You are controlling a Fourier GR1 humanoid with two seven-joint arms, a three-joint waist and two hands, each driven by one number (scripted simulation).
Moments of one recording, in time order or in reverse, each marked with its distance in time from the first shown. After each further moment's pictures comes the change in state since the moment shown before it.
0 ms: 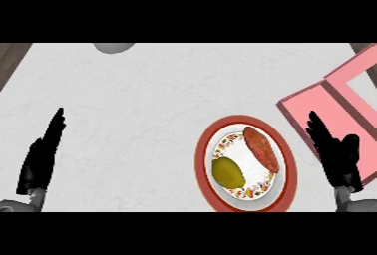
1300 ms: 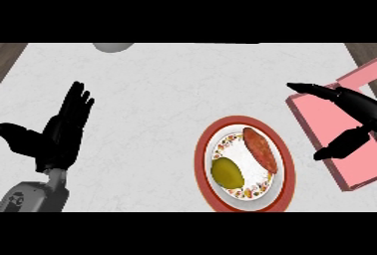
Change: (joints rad) left arm -0.105 -0.189 0.090 -0.174 0.202 -0.069 0.063; right arm -0.409 -0.317 0.102 0.176 0.218 0.651 -0.394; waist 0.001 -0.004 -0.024
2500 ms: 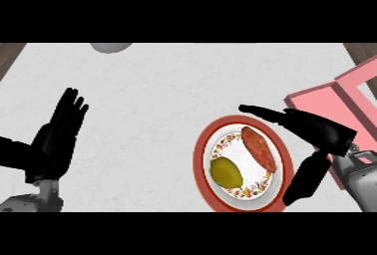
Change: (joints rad) left arm 0.083 -0.066 0.089 -0.091 -0.085 -0.088 0.056; right arm 0.068 0.252 -0.018 -0.470 -0.066 0.214 0.668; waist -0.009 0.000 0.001
